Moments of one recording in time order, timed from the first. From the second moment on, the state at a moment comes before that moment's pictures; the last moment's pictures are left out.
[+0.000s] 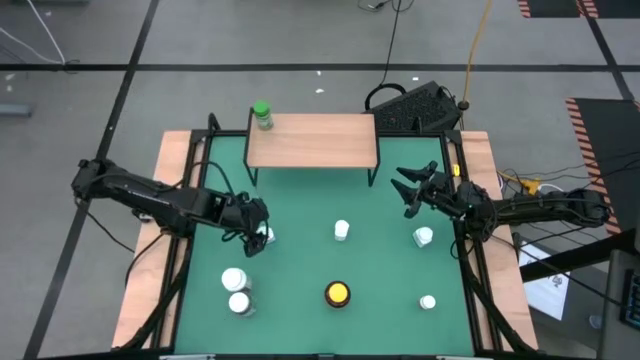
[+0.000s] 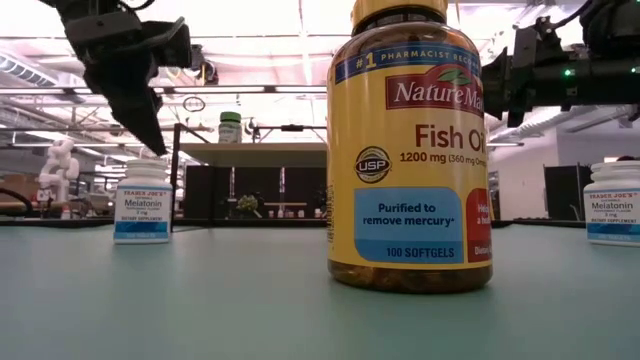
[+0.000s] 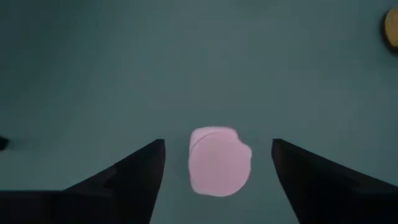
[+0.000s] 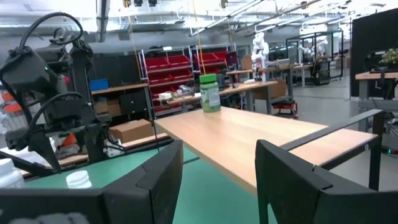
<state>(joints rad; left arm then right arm) -0.18 1.17 0.77 -0.67 -0.16 -0.50 -0.14 0.69 0.02 0.85 0.34 0.09</state>
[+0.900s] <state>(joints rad) -0.22 1.28 0.70 -0.58 -0.15 -0.45 -0.14 0.70 0.02 0.84 0.34 0.10</state>
